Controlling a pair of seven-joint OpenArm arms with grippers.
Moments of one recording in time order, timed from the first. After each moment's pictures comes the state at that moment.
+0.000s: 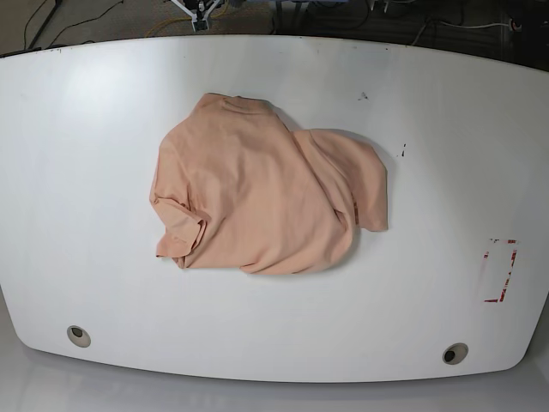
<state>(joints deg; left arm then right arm) 18.1 -4.4 3.1 19.4 0.4 -3.2 -2.9 -20.3 1.5 12.2 29.9 -14.2 12.0 1.7</state>
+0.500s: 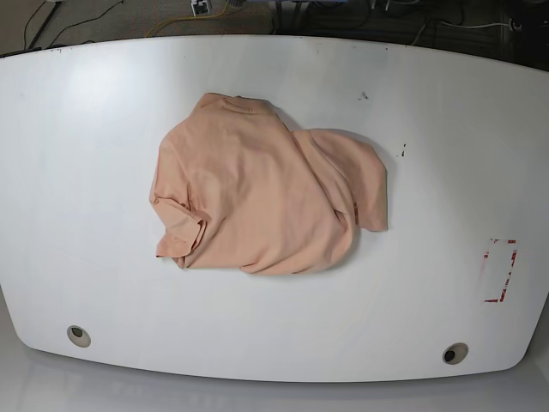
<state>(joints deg) 25.4 -5.5 3.1 30.4 0.4 -3.2 -2.6 -31.4 -0.5 12.2 45.5 -14.2 12.4 0.7</state>
